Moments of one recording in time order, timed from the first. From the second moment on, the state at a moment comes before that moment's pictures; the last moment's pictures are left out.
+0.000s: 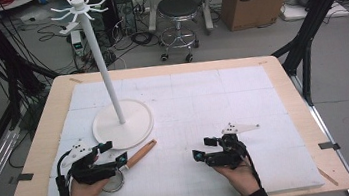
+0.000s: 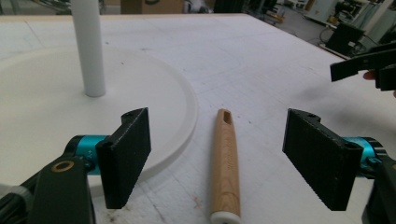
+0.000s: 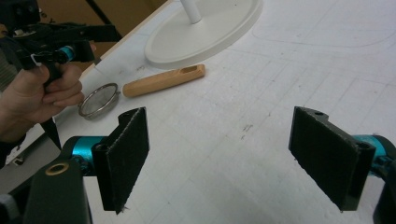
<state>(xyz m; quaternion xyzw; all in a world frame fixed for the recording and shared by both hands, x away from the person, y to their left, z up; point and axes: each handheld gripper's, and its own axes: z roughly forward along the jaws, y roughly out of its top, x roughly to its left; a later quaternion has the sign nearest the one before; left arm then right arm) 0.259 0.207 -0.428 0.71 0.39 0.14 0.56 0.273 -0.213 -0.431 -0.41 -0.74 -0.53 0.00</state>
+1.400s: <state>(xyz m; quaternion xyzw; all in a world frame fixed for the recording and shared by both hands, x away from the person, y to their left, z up) 0.277 0.175 -0.440 0.84 0.39 0.03 0.38 0.269 -0.230 -0.435 -0.43 -0.74 -0.52 -0.02</state>
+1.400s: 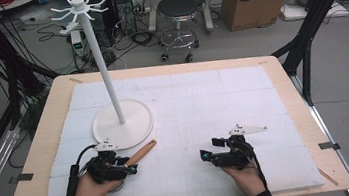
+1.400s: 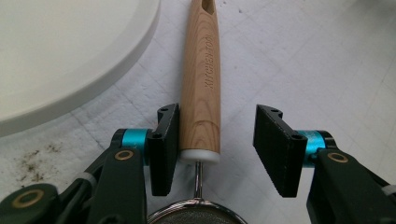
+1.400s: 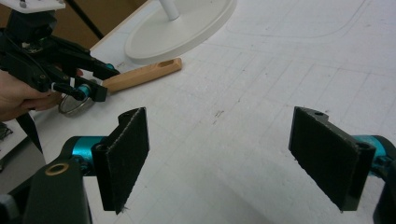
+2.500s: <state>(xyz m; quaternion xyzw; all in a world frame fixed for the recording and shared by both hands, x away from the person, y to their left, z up) 0.281 0.154 -0.432 0.88 0.38 0.08 0.29 0.266 -0.229 -0.434 -0.42 -0.75 -0.52 -0.02</state>
